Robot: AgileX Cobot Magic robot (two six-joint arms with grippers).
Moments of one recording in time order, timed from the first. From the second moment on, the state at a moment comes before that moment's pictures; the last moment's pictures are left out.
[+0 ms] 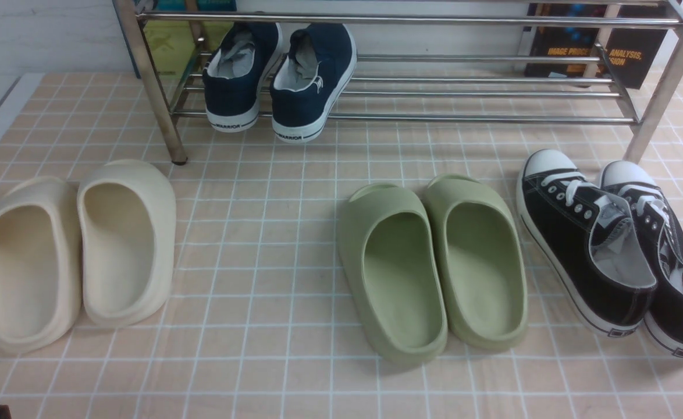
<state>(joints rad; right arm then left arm) -0.03 -0.01 0.02 0.05 0.29 0.25 0.02 -0.01 0.03 0.14 0.35 -0.04</state>
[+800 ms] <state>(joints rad) -0.03 -0.01 -0.06 0.76 0.25 0.06 0.02 -0.01 0.03 0.14 0.35 -0.04</state>
